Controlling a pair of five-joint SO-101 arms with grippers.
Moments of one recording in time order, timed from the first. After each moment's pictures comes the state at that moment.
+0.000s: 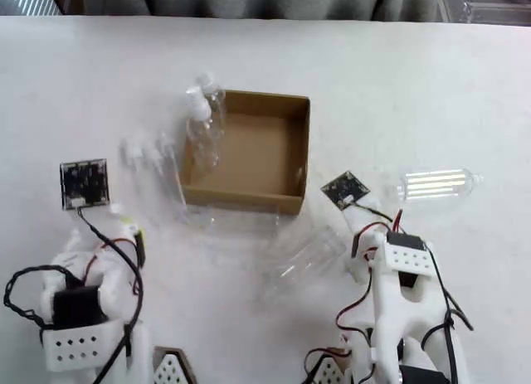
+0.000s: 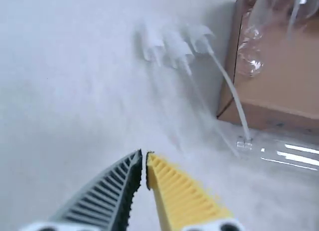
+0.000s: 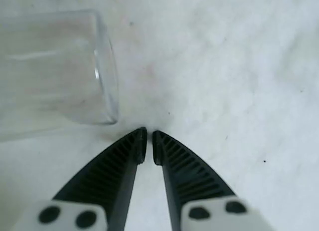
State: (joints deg) left arm -13.9 -81.1 75.0 66.4 1.5; right arm 6.5 -31.4 69.3 46.9 44.0
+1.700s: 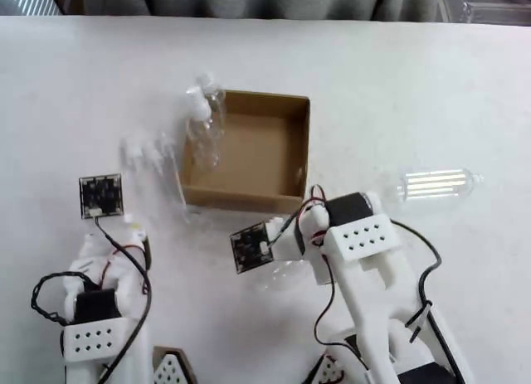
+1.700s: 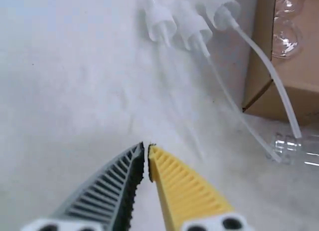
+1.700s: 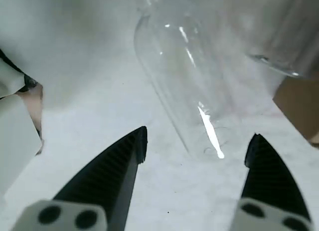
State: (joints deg) left arm -15.8 -82.5 92.7 46.2 0.3; right arm -21.6 -31.3 45.1 82.4 86.5
